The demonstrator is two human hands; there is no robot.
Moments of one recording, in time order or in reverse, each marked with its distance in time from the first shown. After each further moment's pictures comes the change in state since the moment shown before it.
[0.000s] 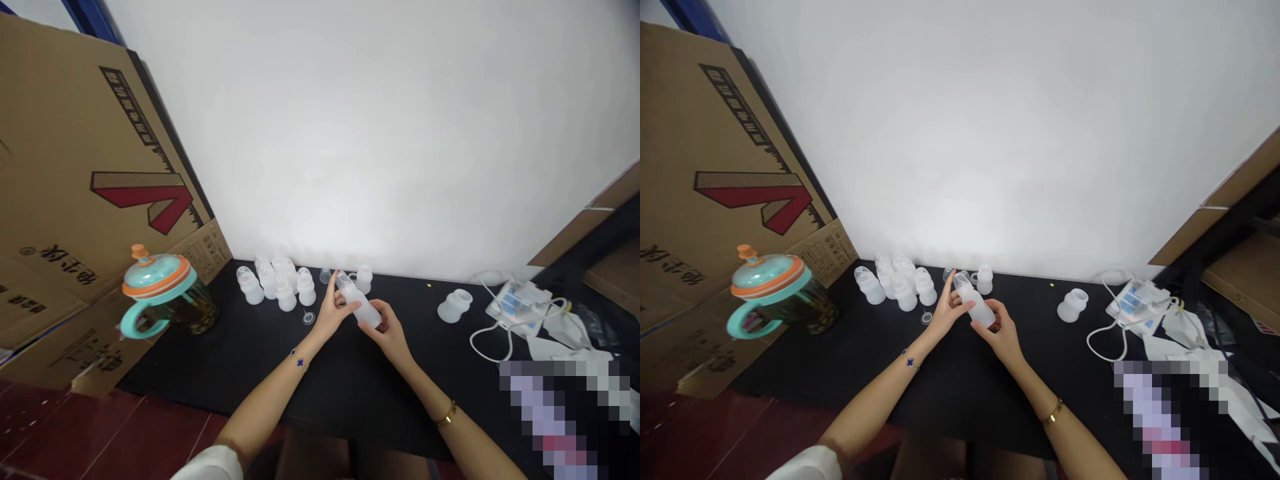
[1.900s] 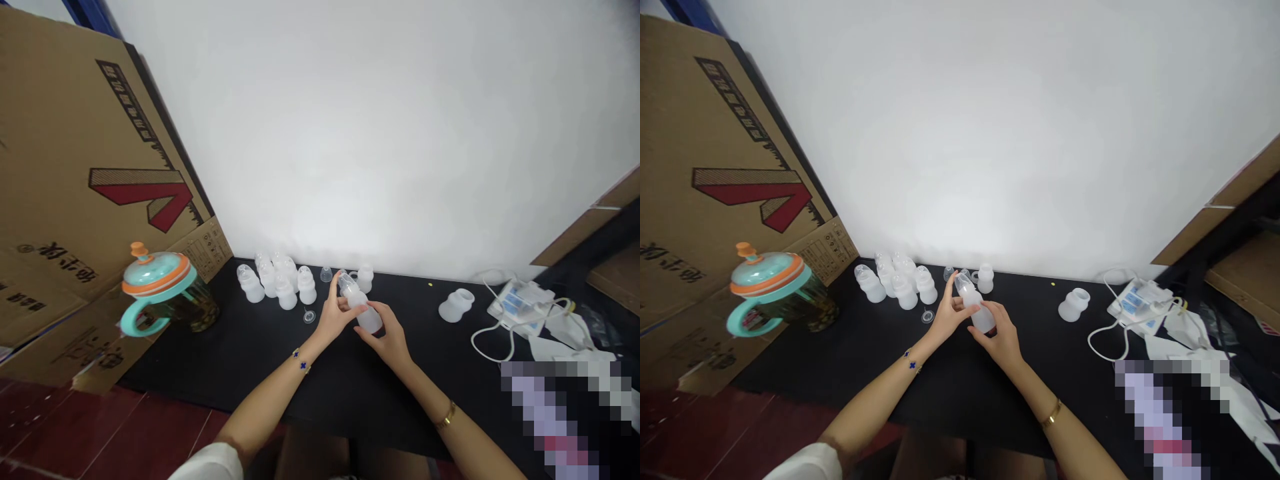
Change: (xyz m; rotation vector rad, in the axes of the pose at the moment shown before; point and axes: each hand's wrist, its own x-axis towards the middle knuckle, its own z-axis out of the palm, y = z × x) left_hand -0.013 0.009 0.008 0.155 0.020 0.002; right_hand -0.008 -0.016 0.001 -0.415 -0.001 -0.224
